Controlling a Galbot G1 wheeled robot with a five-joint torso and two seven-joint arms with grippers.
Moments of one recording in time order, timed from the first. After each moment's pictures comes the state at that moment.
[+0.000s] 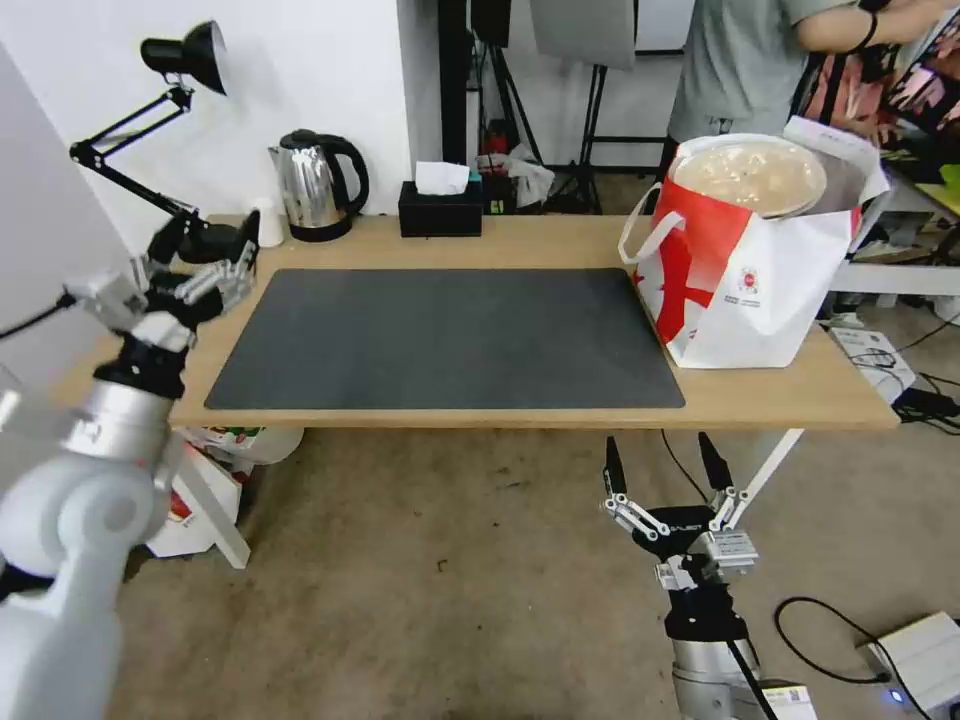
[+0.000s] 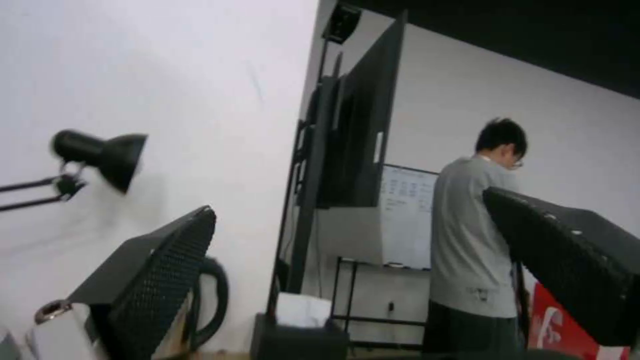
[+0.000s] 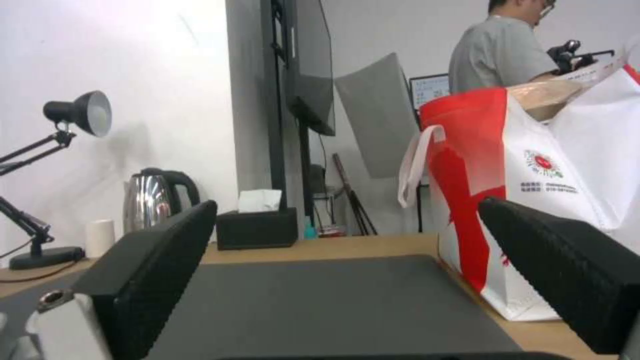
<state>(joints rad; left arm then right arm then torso) 1.34 -1.20 -0.83 -2.21 -0.82 -0.02 0.22 -1.79 1.23 0.30 2.19 0.03 0.53 0.32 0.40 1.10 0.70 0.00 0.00</state>
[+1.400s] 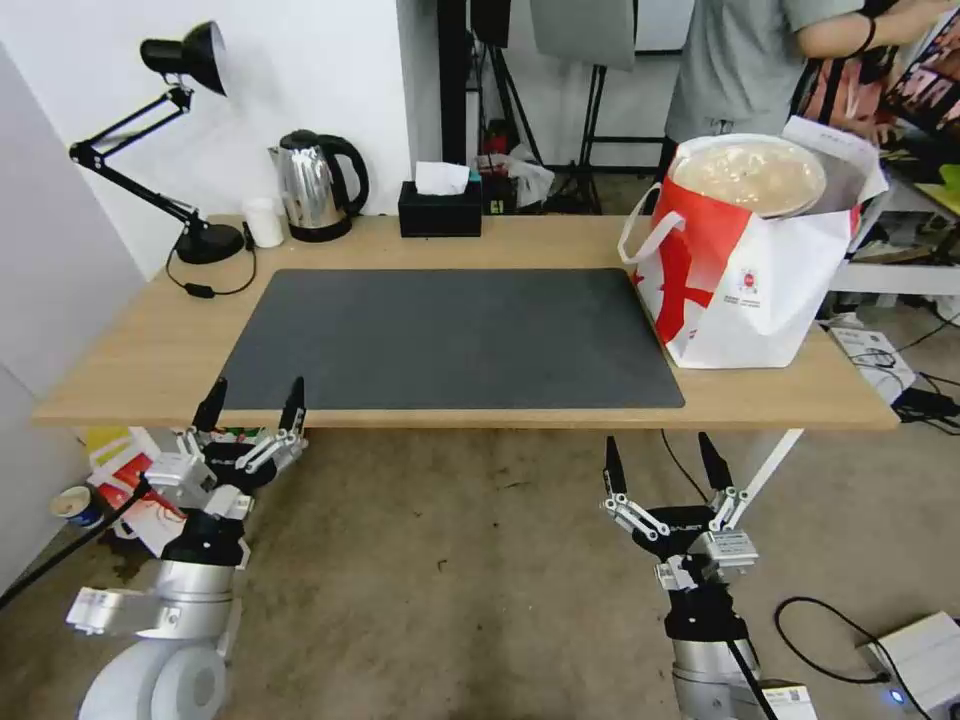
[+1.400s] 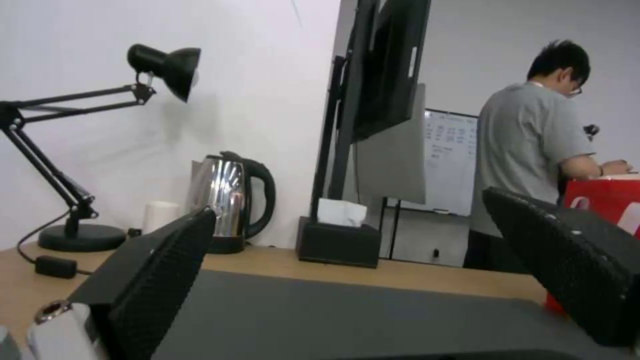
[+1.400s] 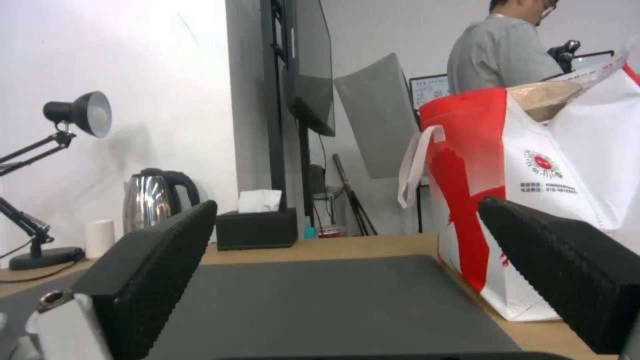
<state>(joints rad) 1.67 -1.49 -0.78 -2.17 -0.54 -0.28 0.36 -1.79 1.23 0.30 2.19 0.03 0.53 0.32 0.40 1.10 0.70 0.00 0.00</state>
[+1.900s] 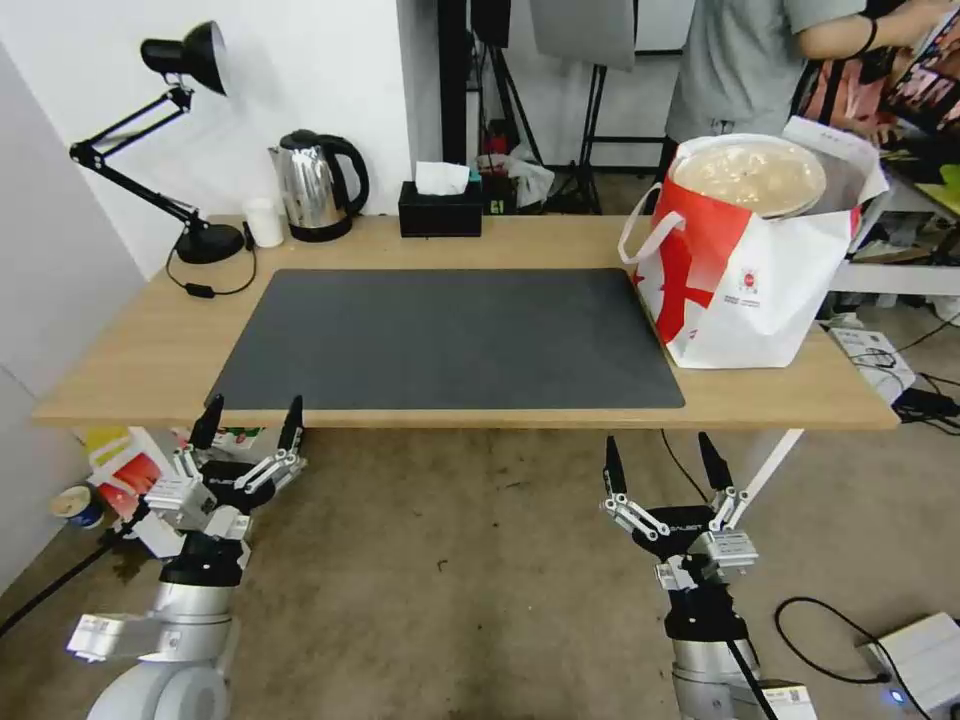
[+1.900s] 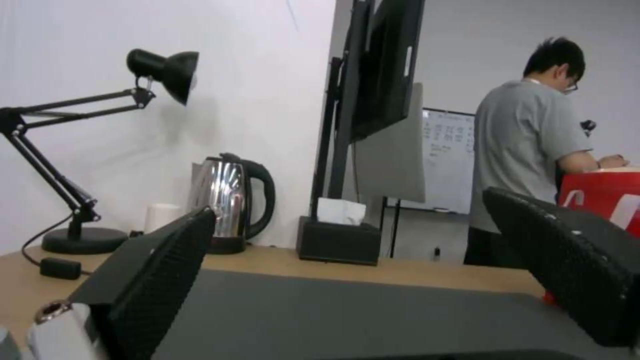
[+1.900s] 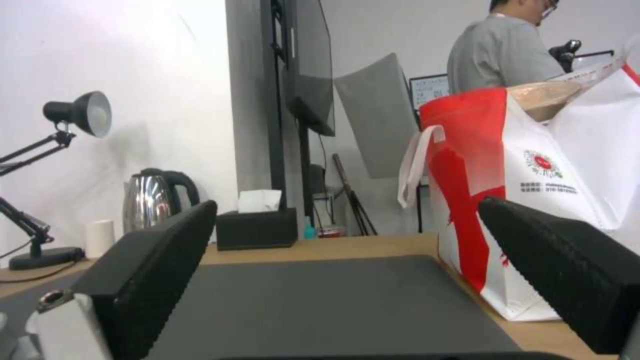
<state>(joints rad) 1.70 -1.49 -0.78 -2.17 -0.53 -0.31 0.37 -1.79 1.23 0.30 2.19 0.03 0.53 0.32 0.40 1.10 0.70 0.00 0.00</state>
